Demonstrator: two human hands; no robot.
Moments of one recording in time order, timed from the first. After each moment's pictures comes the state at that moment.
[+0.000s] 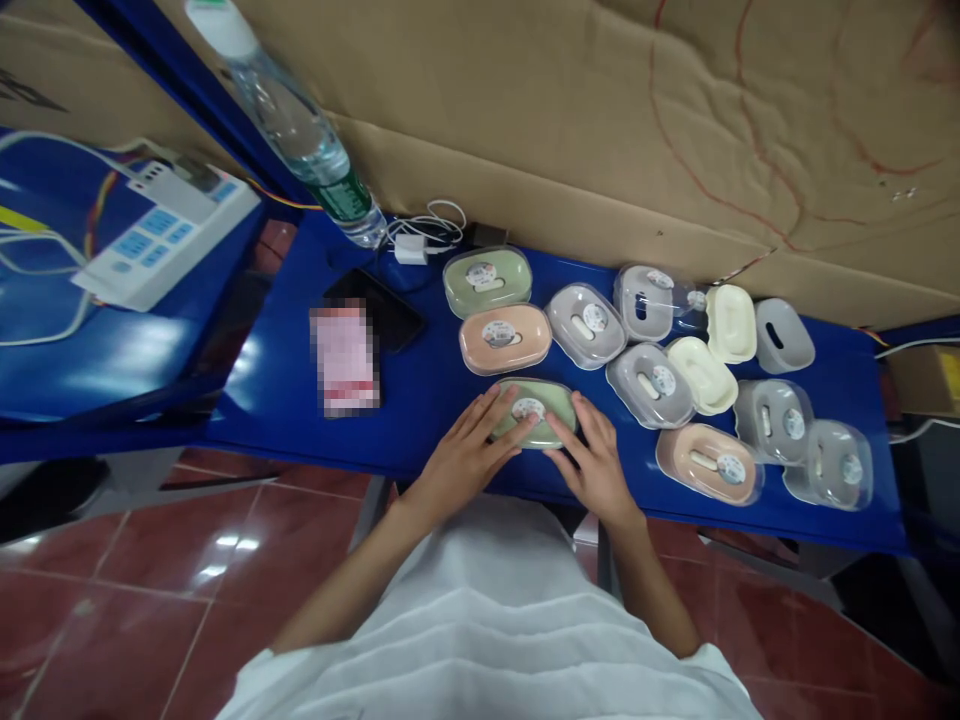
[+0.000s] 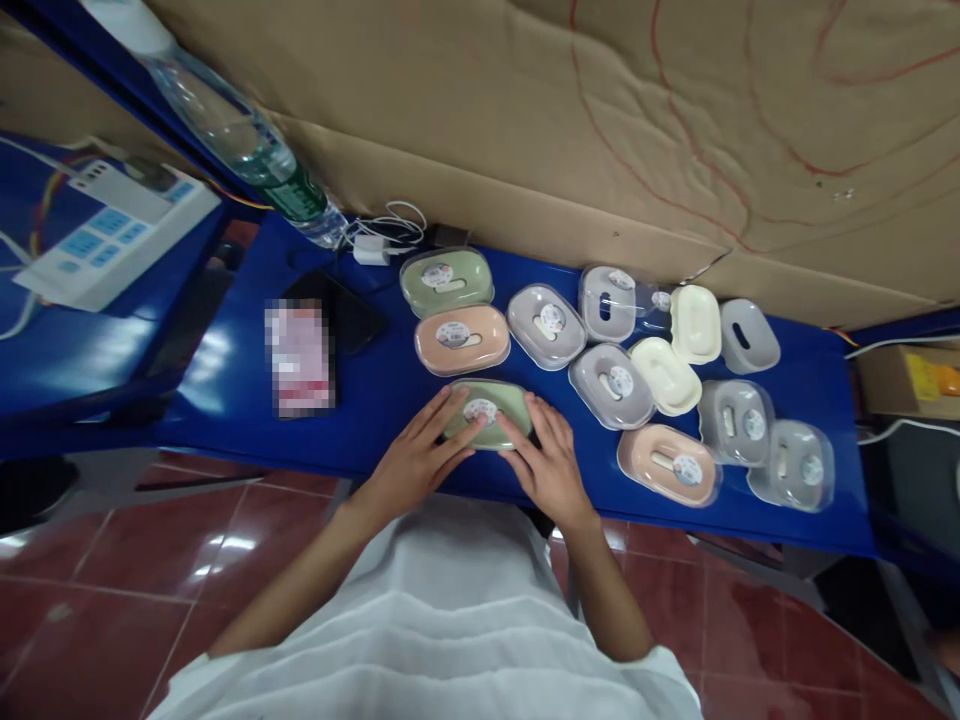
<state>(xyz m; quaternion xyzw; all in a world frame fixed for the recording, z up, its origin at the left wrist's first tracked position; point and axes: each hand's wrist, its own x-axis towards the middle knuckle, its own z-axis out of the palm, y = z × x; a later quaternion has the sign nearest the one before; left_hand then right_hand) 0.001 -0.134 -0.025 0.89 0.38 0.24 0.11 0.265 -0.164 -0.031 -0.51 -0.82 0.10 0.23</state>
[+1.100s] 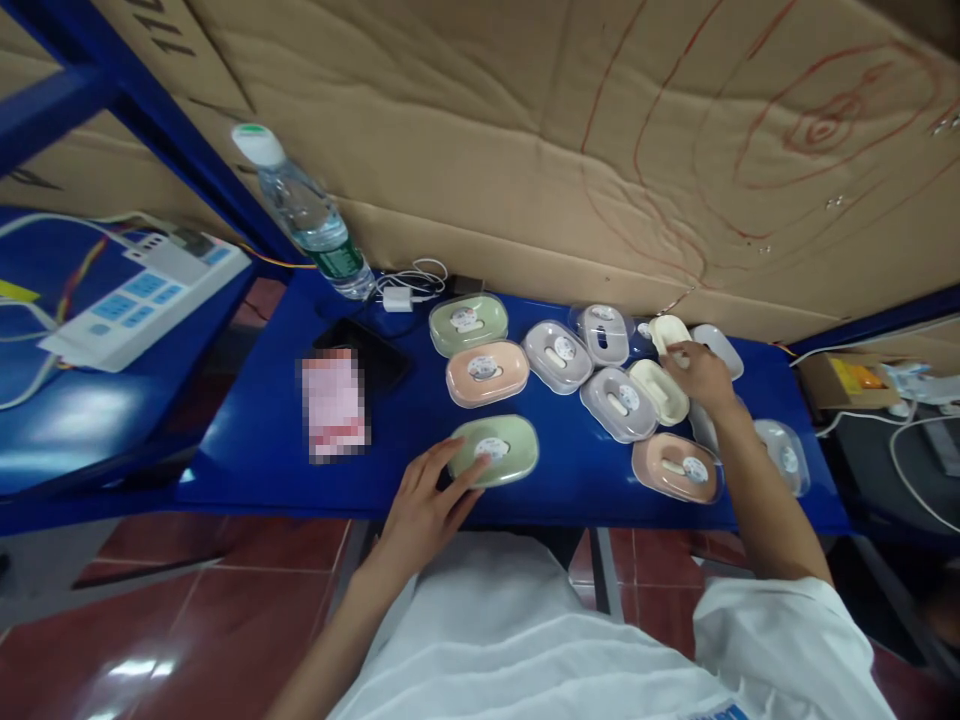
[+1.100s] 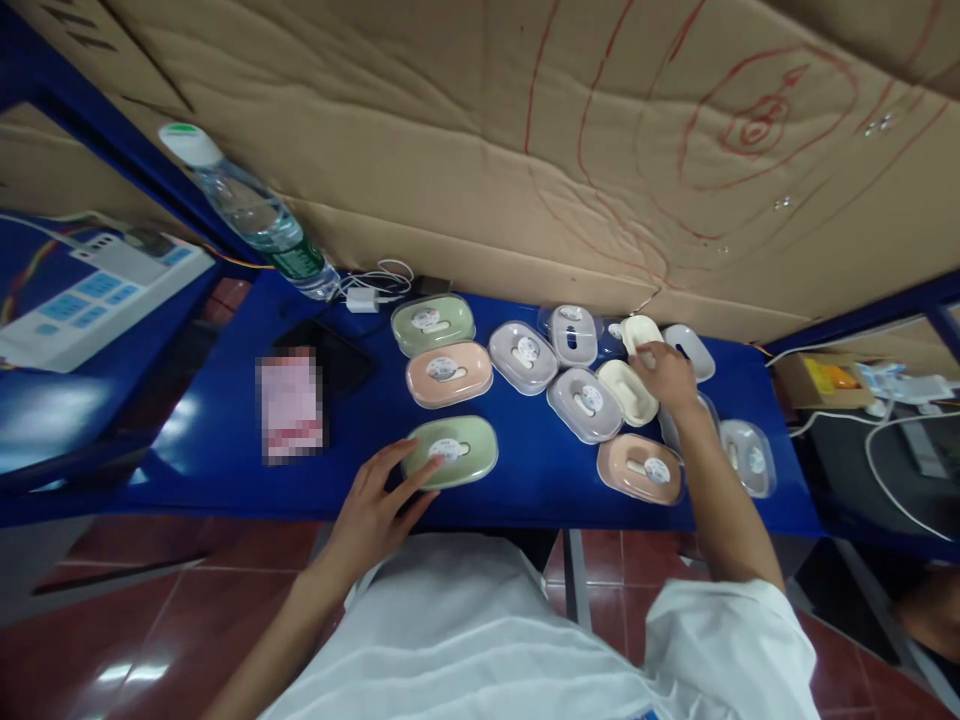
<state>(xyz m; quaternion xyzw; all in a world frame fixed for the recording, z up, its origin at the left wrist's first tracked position) -0.033 -0.158 -0.029 0.85 0.43 0.30 0.08 0.479 -0.014 0.022 -0.77 -0.63 0.06 0.09</state>
